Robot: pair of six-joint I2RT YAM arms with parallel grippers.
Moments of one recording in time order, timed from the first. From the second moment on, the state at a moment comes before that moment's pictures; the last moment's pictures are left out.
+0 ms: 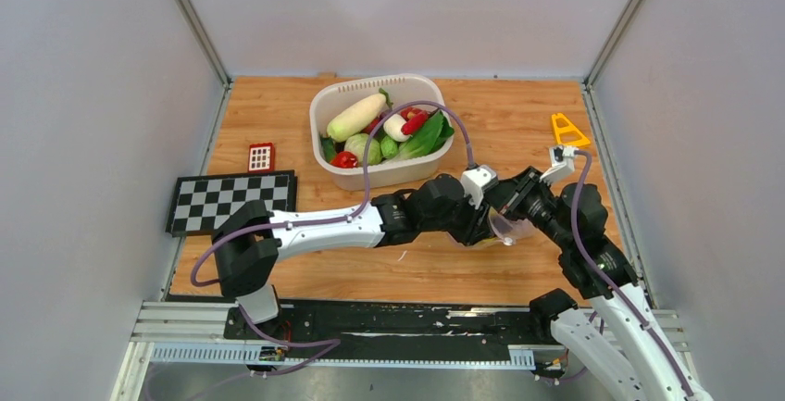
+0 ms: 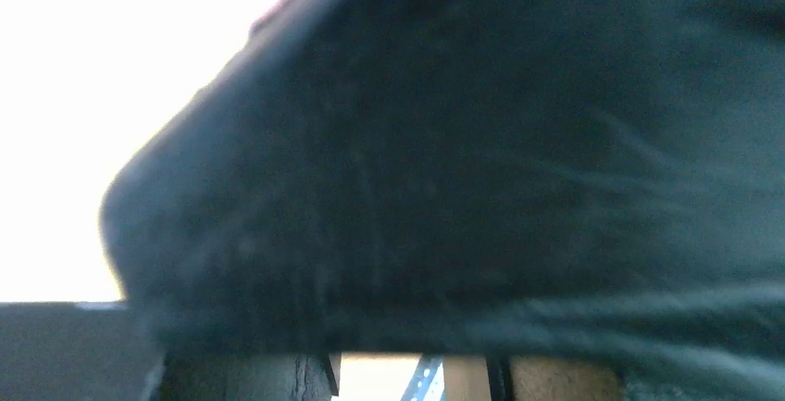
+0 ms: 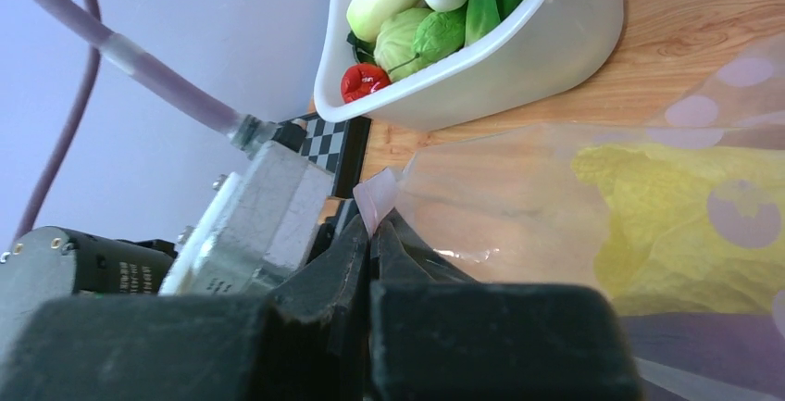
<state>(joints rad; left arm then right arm) -1.19 1.69 1.24 -0.02 0.06 -0.39 0.42 0.56 0.69 -0.32 -0.20 0.85</state>
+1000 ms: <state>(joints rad) -1.19 1.21 0.98 -0.11 -0.19 -0.43 0.41 0.56 0.69 -0.33 -0.13 0.85</state>
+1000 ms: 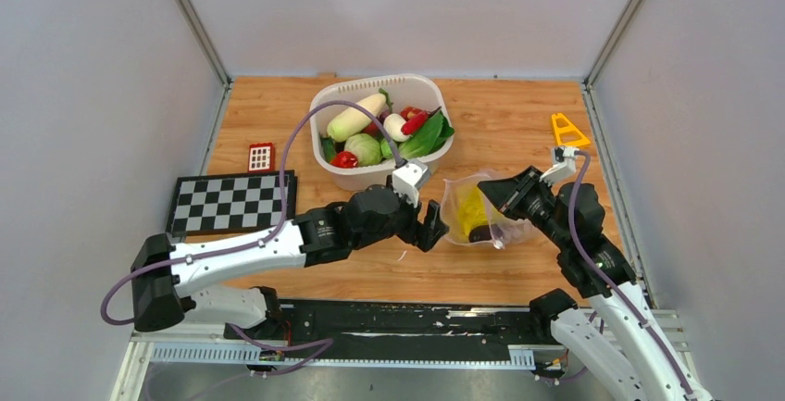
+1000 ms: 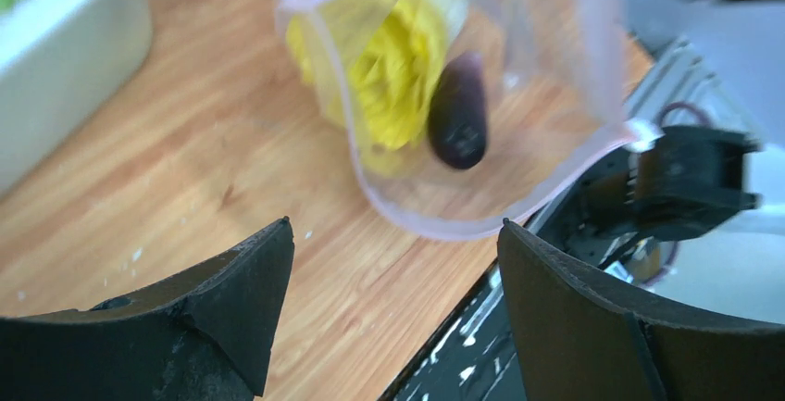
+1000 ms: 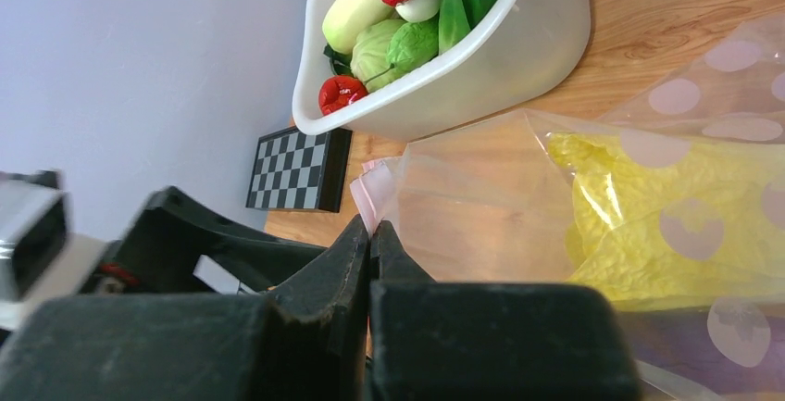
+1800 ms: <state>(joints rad) -1.12 1.42 1.08 -0.10 -0.24 -0.46 0.41 0.72 1.04 -0.65 -0.17 0.41</state>
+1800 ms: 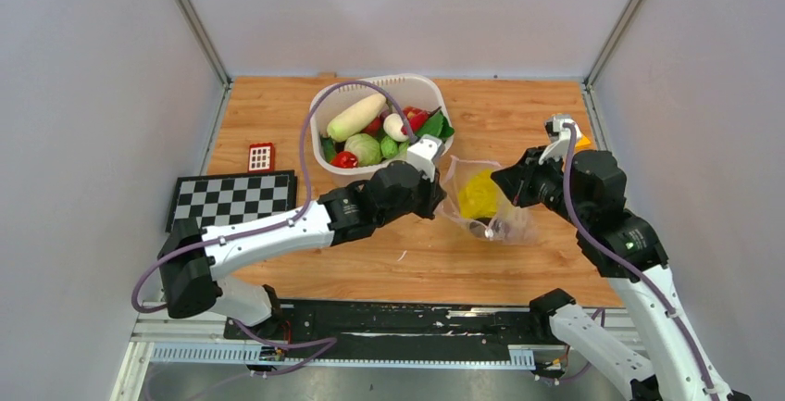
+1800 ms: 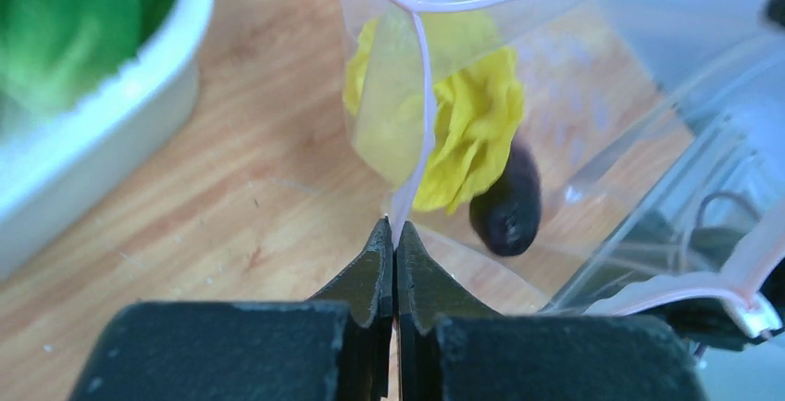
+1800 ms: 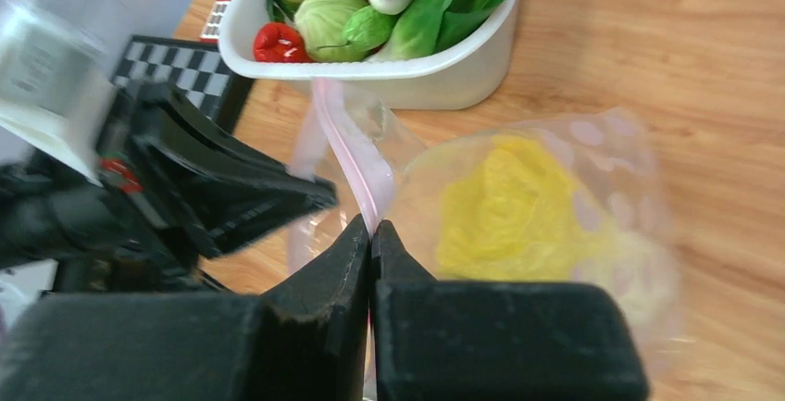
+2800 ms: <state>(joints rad) -1.08 1.41 1.30 -0.21 -0.18 -0.30 0.41 0.89 1.29 -0.87 -0.08 0.19</state>
